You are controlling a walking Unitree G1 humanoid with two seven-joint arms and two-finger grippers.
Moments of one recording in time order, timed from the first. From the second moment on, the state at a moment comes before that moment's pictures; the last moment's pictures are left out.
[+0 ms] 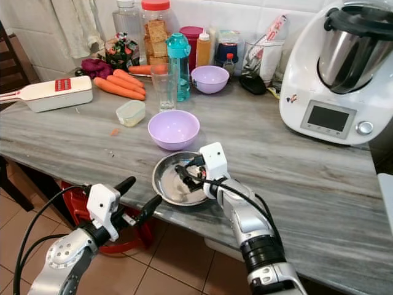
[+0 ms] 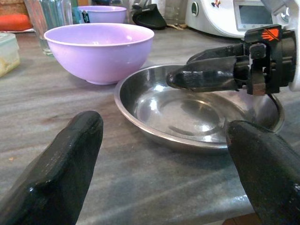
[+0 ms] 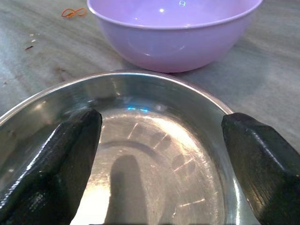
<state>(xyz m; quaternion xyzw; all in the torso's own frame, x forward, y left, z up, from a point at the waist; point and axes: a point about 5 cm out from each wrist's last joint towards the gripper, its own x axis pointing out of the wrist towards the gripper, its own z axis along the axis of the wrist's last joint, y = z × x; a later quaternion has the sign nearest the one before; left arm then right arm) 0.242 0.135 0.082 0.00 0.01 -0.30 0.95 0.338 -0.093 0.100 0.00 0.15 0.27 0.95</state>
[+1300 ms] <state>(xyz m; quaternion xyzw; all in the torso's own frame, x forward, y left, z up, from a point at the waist) 0.240 0.132 0.083 0.00 0.02 -0.30 0.95 0.357 -0.082 0.093 0.03 0.17 0.26 0.95</state>
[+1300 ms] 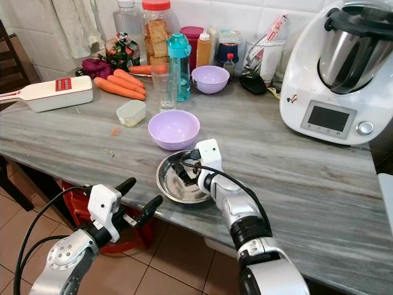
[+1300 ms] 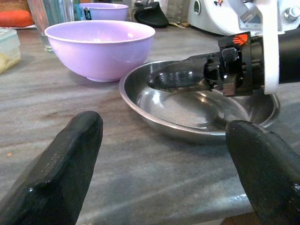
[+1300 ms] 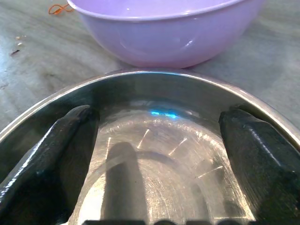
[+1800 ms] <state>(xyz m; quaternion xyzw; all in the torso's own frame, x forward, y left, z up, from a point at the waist) 0.240 0.130 0.086 0.00 0.01 -0.29 0.96 0.357 -0.081 0.110 0.04 0.11 0.28 0.95</state>
